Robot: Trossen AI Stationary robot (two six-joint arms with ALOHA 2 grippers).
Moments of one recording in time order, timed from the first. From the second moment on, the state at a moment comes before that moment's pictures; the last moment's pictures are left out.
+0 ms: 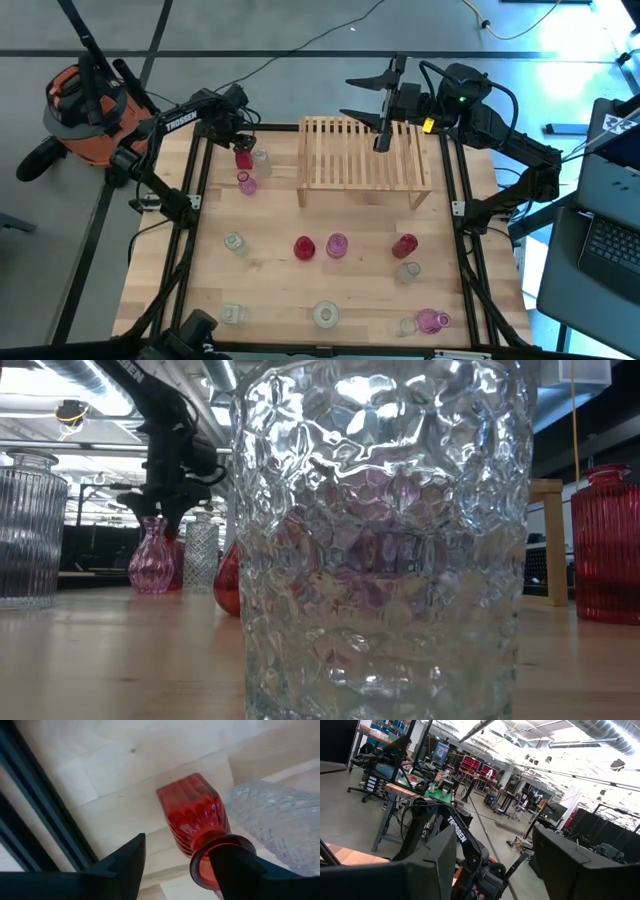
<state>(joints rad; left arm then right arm) 1.03 1.56 1.14 -1.09 0.03 -0.20 -0.24 1.43 1.79 -0.21 -0.15 -0.43</state>
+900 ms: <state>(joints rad) 1.03 1.45 1.13 -1.18 0.02 -0.15 -0.24 1.43 1.79 -0.21 -0.15 -0.43</state>
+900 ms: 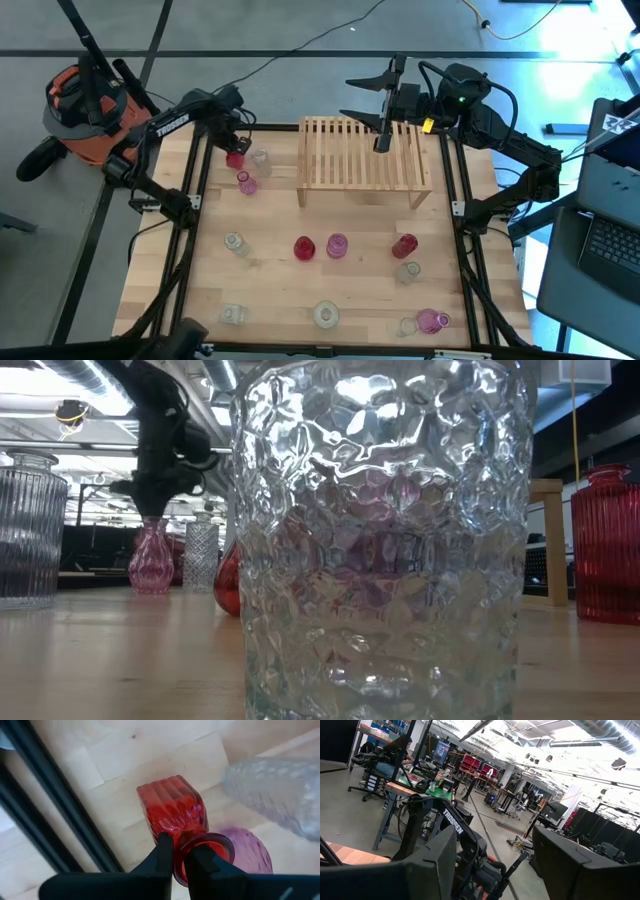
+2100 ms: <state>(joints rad) 0.41 1.38 1.82 -0.93 -0.10 -0.49 -0.24 1.54 1.79 -0.44 0.02 -0.53</state>
